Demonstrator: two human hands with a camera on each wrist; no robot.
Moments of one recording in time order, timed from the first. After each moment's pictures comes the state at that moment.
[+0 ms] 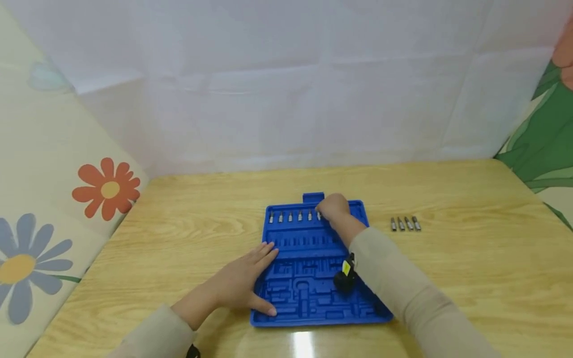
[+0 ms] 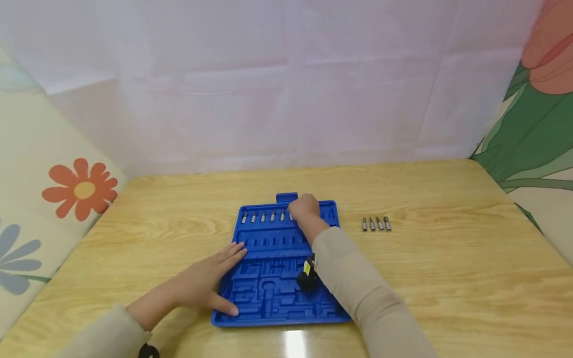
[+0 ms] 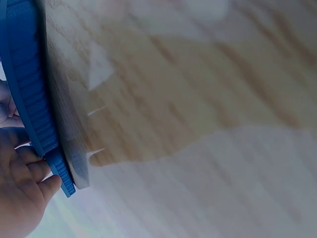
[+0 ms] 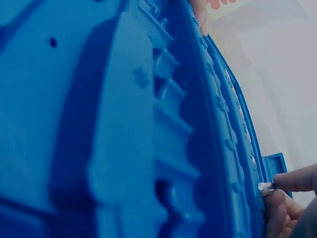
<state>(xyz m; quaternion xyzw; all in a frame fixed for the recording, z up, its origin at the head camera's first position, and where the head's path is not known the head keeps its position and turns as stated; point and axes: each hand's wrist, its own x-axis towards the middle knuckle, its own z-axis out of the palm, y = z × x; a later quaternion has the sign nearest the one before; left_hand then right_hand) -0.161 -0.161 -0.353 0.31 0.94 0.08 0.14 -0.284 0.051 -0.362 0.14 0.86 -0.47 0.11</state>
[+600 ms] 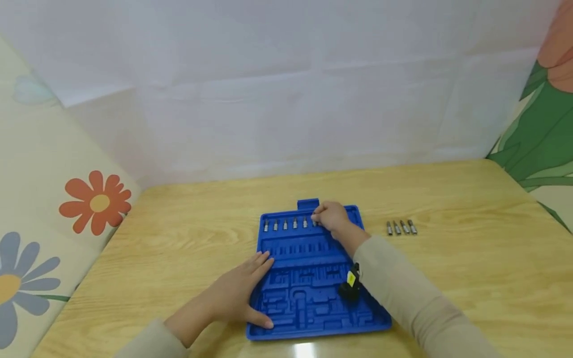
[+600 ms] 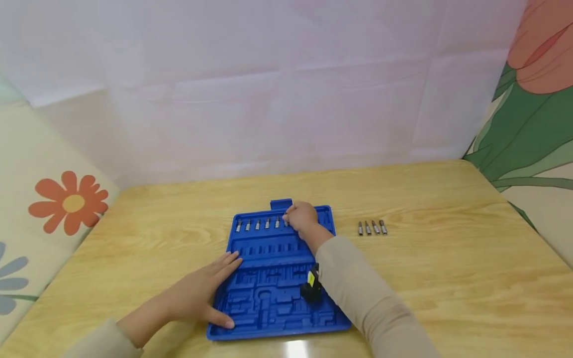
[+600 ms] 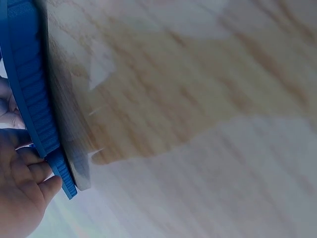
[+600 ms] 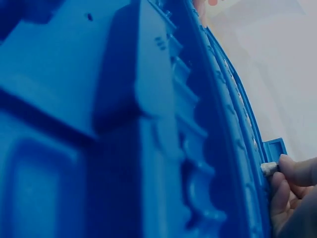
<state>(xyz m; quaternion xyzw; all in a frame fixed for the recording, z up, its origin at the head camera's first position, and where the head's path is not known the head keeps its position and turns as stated) -0.164 -0.160 -0.353 0.30 0.94 0.07 0.16 -0.280 0.062 -0.371 0.10 0.81 -0.57 0.11</state>
